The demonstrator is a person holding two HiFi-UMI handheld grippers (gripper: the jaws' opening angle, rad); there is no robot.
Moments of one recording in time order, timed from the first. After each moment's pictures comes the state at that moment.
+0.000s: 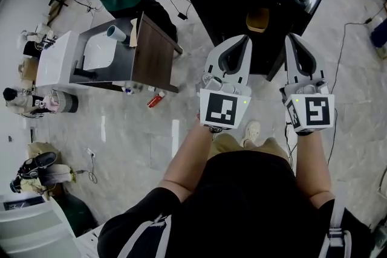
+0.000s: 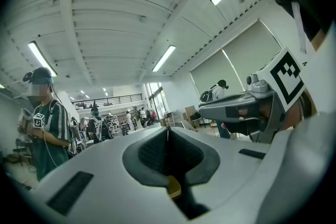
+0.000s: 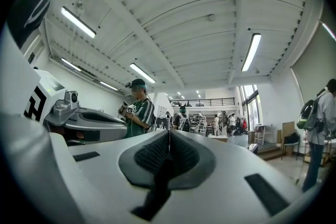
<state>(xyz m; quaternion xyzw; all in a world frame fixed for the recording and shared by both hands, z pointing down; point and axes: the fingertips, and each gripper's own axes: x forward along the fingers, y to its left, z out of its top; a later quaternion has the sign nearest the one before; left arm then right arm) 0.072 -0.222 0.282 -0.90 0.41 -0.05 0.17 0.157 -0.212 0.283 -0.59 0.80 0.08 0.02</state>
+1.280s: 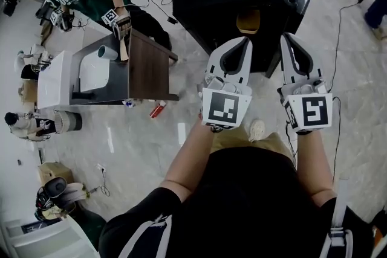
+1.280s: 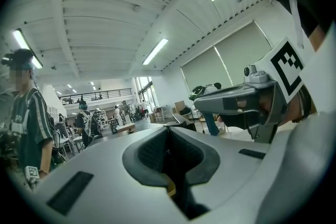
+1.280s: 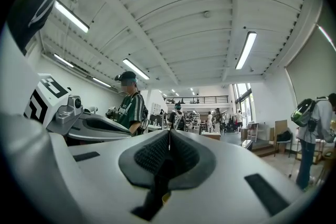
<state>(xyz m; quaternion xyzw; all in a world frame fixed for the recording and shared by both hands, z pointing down) 0.114 -0.276 0.319 -0.92 0.36 -0.10 0.13 0.186 -0.257 0.300 -0.62 0.78 0.07 0.01</state>
